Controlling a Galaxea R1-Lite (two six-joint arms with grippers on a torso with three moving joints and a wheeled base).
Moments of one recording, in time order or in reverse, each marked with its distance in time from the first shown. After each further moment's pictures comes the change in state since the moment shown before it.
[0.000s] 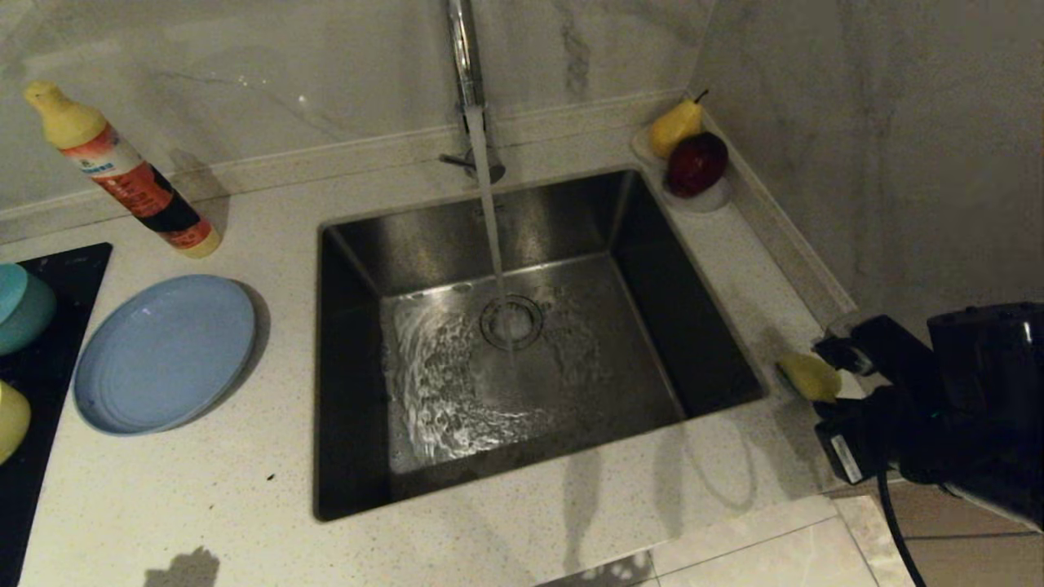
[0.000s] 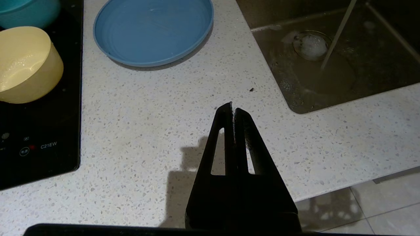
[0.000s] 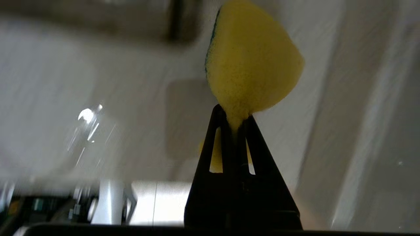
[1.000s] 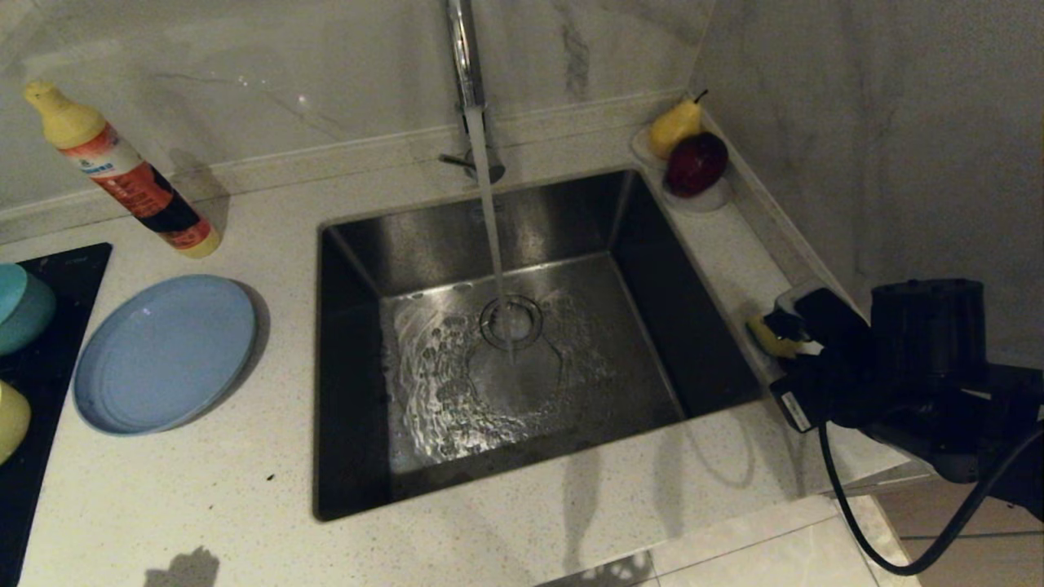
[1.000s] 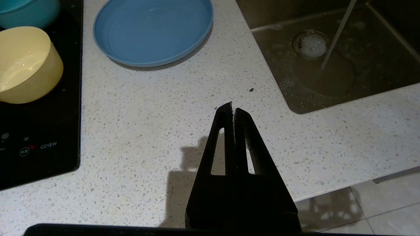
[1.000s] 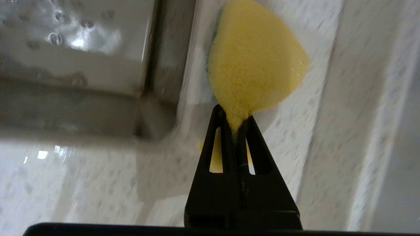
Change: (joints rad) left arm 0.000 0.000 0.000 0.000 0.000 0.000; right arm -0.008 0.168 -0.067 -0.233 -0.031 -0.150
